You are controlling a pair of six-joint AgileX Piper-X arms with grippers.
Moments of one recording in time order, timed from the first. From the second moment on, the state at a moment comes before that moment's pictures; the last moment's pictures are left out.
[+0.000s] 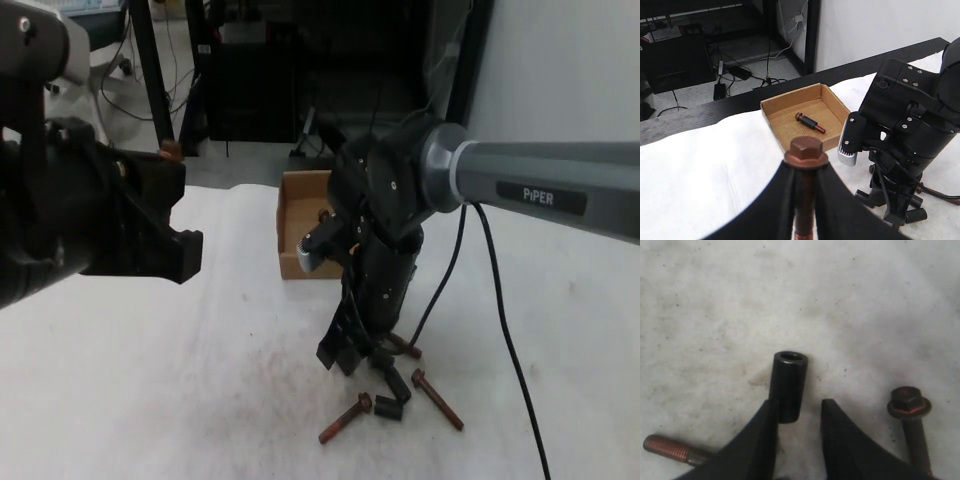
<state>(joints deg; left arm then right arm) -27.6 44.0 -43.0 27.0 0.0 0.0 34.0 116.1 -84.2 54.7 -6.0 -10.2</state>
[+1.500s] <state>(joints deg) -27.6 44.0 -43.0 27.0 0.0 0.0 36.6 115.9 -80.3 46.9 -5.5 -13.5</state>
